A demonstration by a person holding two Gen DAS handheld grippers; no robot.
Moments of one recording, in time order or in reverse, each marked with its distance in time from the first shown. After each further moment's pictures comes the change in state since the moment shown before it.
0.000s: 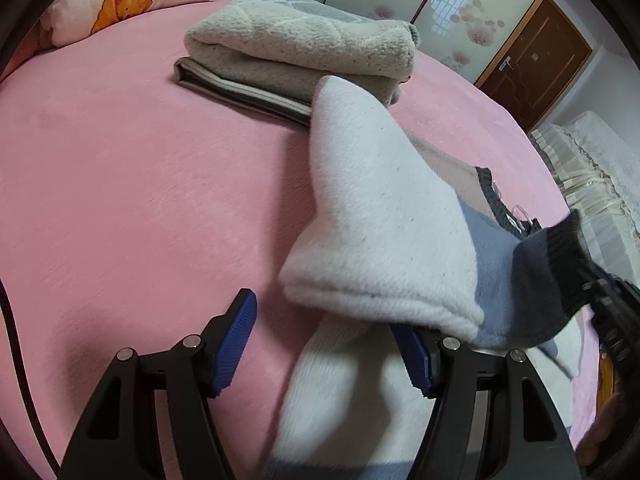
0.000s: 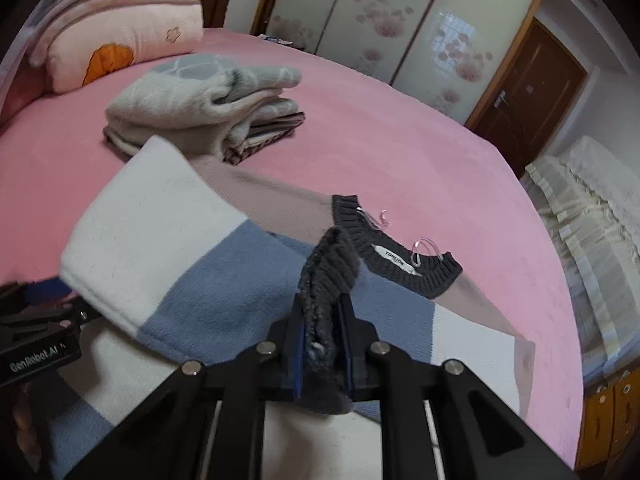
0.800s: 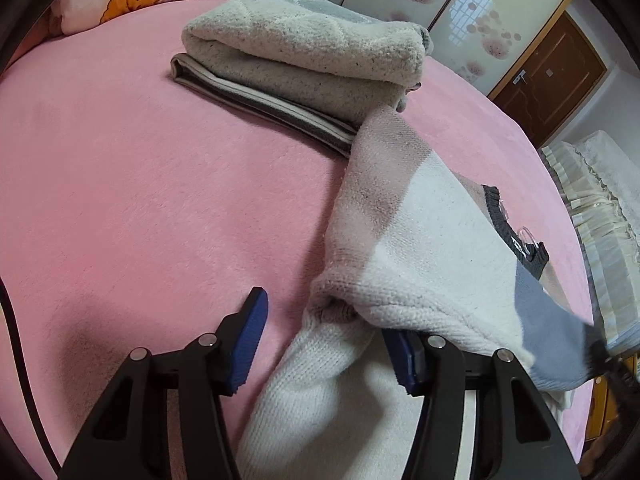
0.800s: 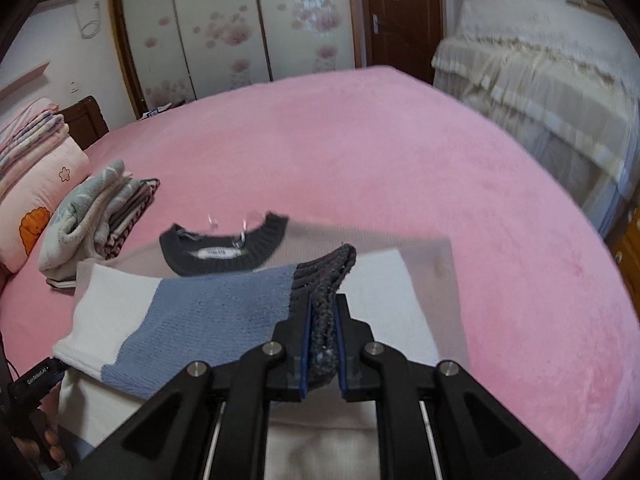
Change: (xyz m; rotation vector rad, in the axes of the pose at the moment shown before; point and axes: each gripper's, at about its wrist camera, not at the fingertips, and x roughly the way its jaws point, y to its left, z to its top) left arm 0.018 -0.020 0.011 -0.068 -0.007 0.018; right arm 0.004 -0.189 -0.090 0.592 0.034 0.034
